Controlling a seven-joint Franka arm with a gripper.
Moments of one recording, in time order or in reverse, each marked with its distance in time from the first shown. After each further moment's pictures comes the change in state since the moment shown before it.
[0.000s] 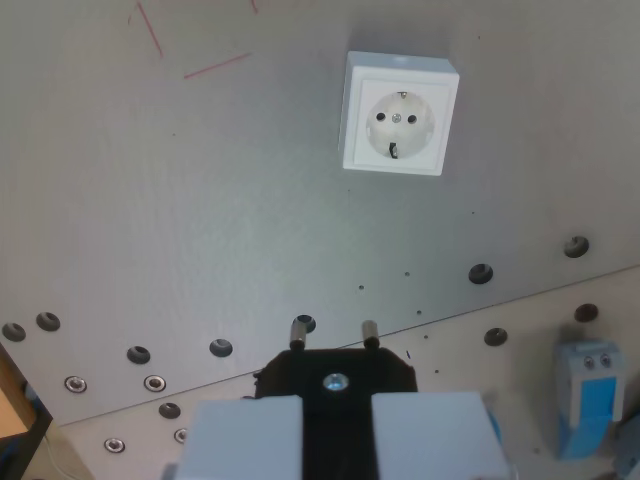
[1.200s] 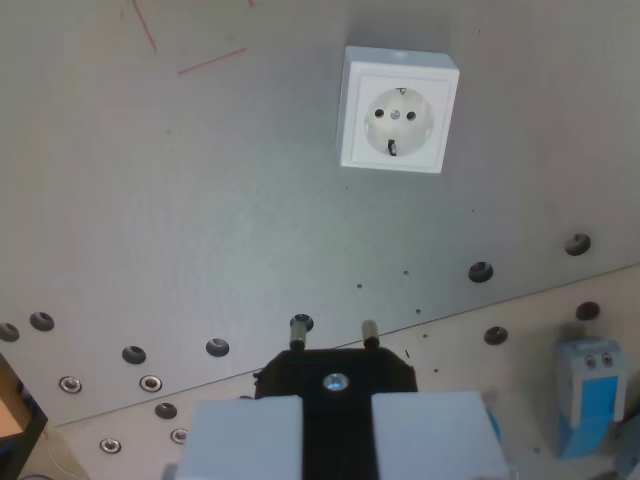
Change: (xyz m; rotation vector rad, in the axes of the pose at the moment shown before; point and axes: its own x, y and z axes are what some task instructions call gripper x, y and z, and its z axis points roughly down) arm 0.000 0.001 0.008 -0.003 -0.013 0.002
